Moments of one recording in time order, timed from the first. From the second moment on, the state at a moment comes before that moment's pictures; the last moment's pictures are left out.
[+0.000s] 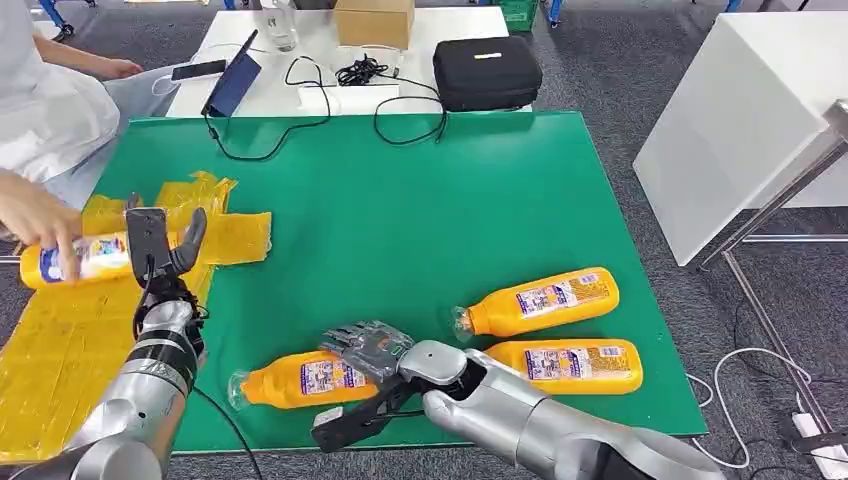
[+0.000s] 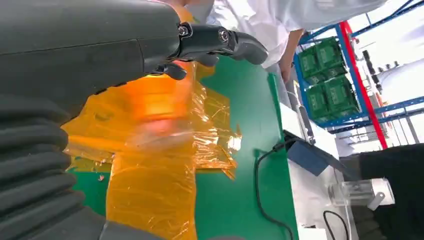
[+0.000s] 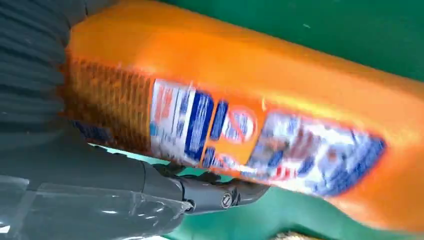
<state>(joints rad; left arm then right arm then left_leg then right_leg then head) -0.65 -0.04 0.32 -0.57 -0.32 0.53 -0.56 -0.68 0.11 1.34 -0.80 0.63 0.07 -0.03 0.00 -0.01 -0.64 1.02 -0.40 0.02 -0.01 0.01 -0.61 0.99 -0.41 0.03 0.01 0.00</state>
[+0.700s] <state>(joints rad) -0.69 -0.11 0.26 -0.55 -0.35 0.52 -0.53 -0.68 0.23 1.26 -0.49 0.66 0.01 0.05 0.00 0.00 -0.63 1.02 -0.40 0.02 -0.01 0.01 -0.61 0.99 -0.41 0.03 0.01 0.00</state>
